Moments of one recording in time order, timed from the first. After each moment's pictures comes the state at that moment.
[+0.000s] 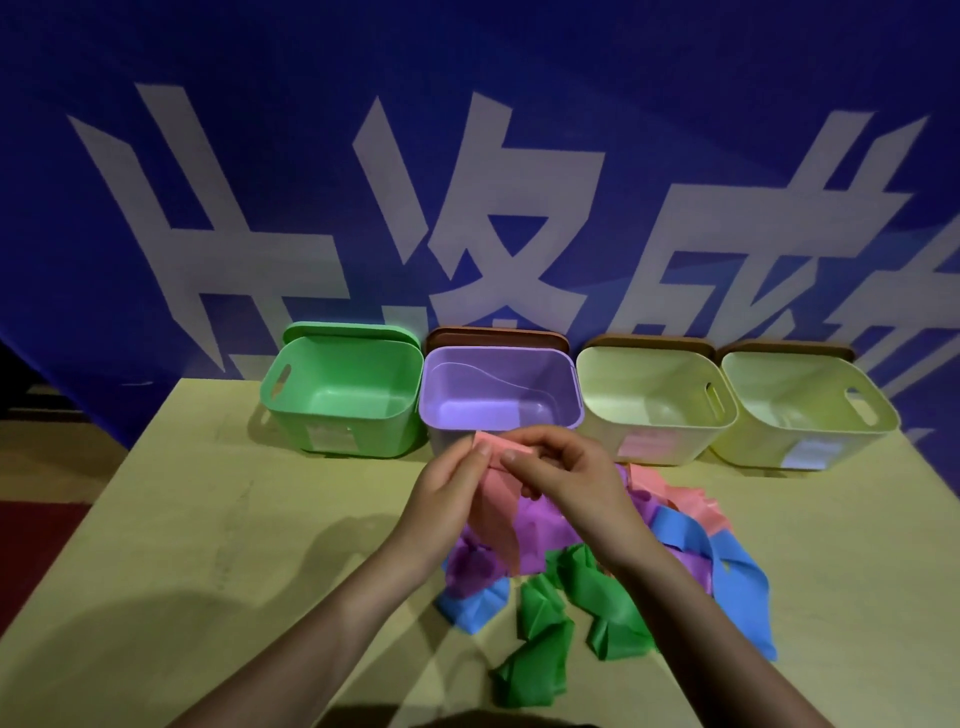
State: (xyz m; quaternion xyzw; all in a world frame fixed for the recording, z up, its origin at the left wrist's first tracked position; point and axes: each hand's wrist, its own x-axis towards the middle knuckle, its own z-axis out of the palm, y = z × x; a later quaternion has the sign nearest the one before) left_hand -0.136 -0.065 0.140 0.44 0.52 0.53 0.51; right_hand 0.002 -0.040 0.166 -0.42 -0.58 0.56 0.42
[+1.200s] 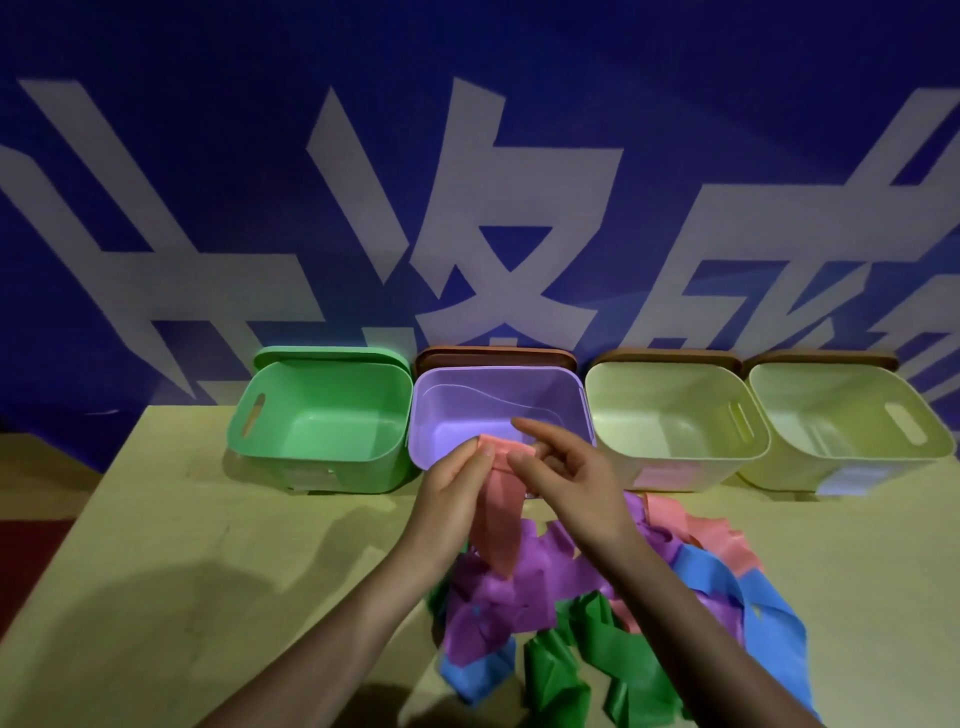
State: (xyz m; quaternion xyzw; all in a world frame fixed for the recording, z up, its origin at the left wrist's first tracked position) left_hand -0.141 0.021 0.130 0.44 0.54 0.51 0.50; right_hand -0.012 0.046 0.132 -0.48 -0.53 0.55 0.44
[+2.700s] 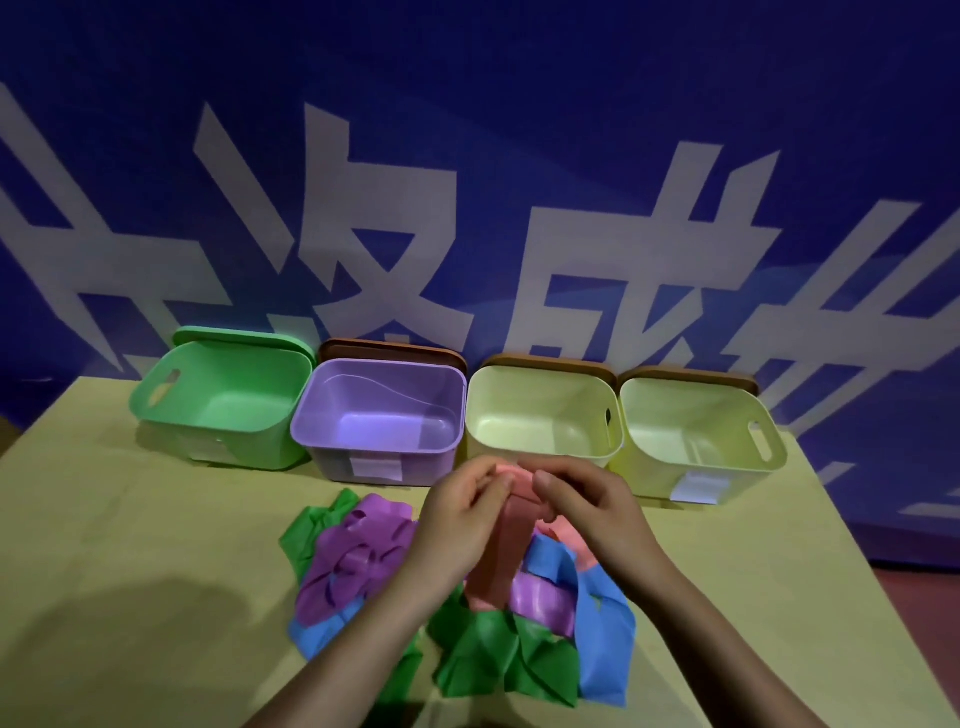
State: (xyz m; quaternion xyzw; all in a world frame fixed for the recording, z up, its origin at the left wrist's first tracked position) left_hand 0.051 -0.008 0.139 0.51 0.55 0.50 0.44; right_hand 0.201 0.021 0.158 -0.43 -0.62 0.53 0.38
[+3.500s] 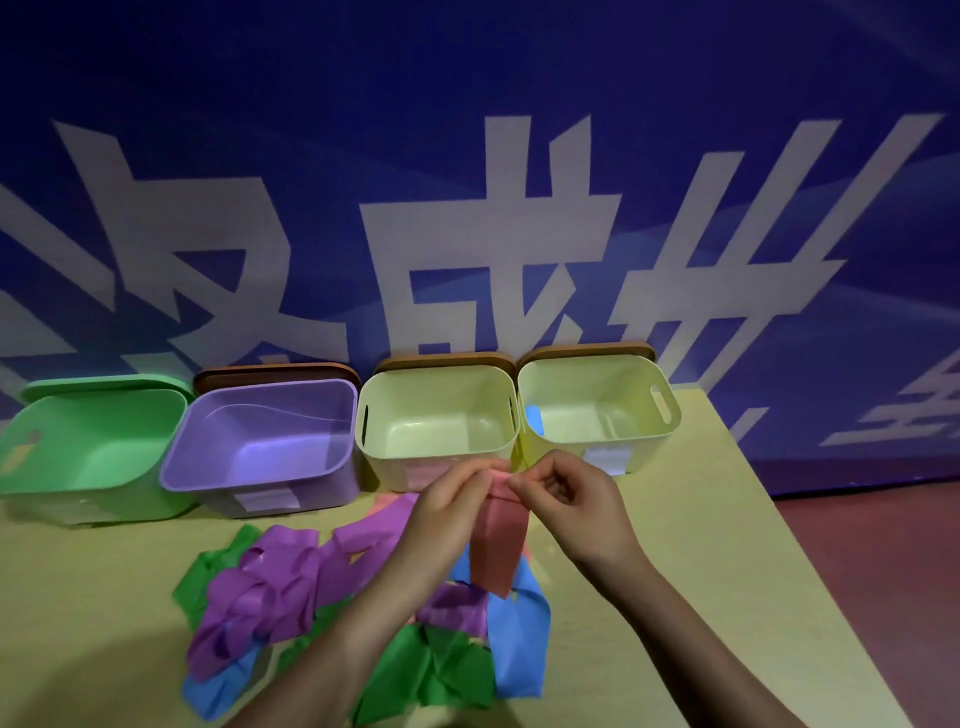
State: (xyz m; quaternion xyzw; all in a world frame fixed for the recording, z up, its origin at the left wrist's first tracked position) left_hand 0.162 0.034 0.130 0.48 0.55 0.43 0.53; right_hand 0.310 0.039 0.147 -0.55 -0.59 0.43 0.42
